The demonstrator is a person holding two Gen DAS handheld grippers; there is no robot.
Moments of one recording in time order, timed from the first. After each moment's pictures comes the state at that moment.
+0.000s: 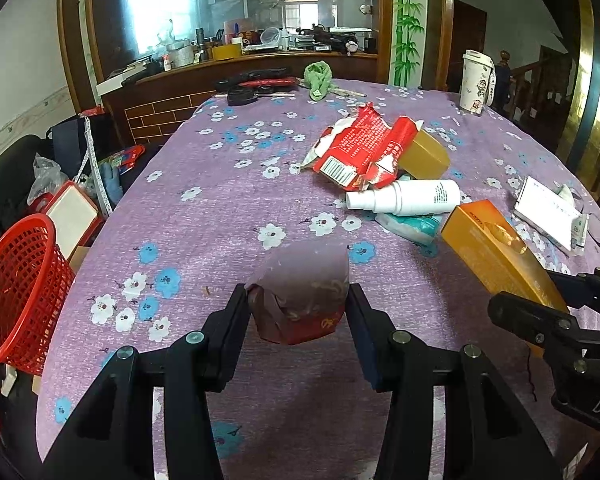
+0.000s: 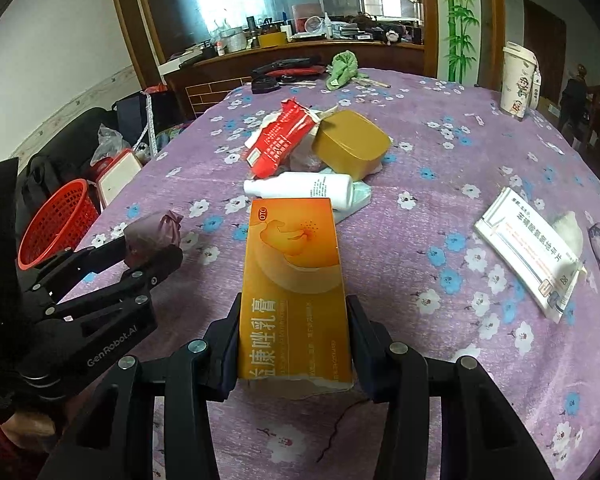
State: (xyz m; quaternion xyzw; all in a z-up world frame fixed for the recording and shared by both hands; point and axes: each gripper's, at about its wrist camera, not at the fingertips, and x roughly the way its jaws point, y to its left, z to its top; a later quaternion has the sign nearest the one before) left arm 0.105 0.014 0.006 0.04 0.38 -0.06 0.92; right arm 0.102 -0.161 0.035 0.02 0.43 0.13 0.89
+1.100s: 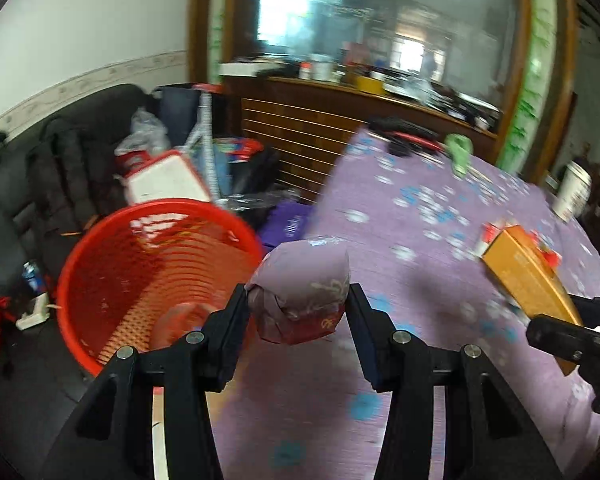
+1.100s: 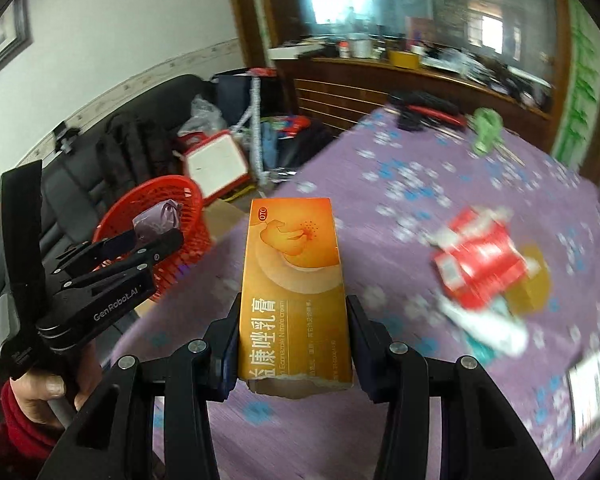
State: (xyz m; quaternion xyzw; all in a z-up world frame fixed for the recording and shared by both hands) left arm 0.101 0.216 0.059 -0.08 0.34 0.10 0.93; right arm 0.152 0.013 0.098 -0.06 0.41 0.30 0.86
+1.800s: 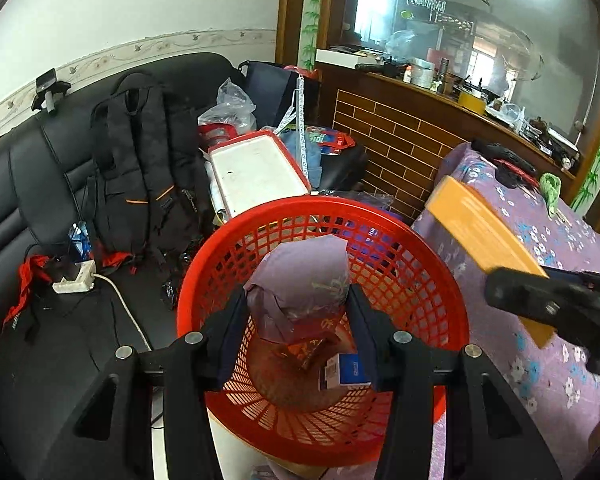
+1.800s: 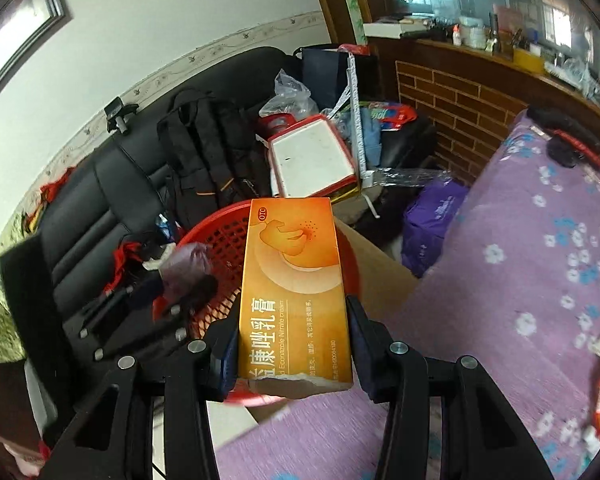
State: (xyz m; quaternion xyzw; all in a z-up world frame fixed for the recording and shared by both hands) left arm 0.093 0.346 0.035 -0.13 0.35 0.21 0.91; right arm 0.205 0.197 0.071 -0.04 0.44 0.41 0.79
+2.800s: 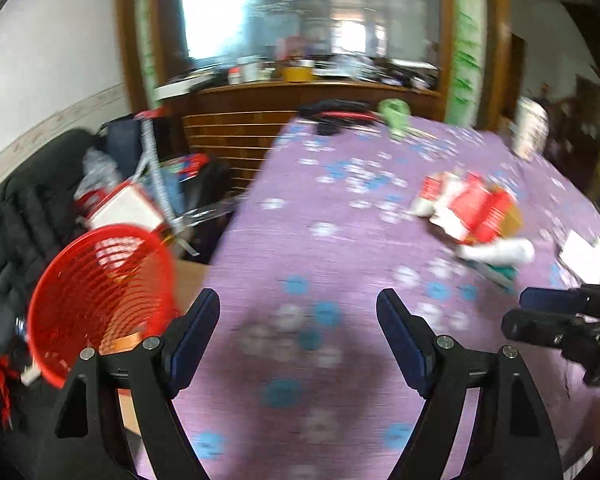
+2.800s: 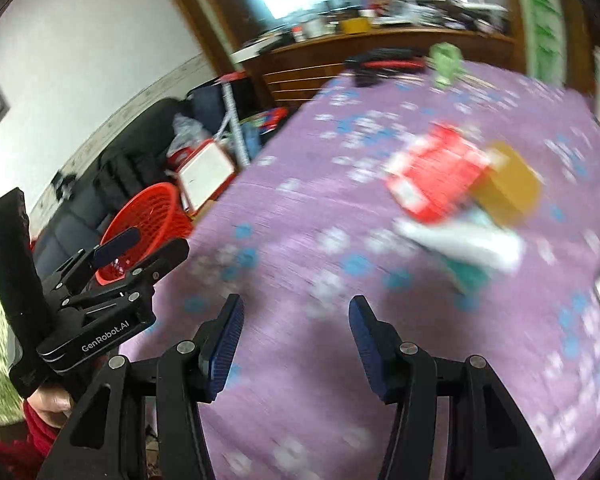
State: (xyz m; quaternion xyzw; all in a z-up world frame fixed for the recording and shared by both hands) left arm 0.103 0.109 0.049 0.03 0.35 0.01 0.94; right arm 0.134 -0.115 0.050 0.08 0.45 0.25 0.85
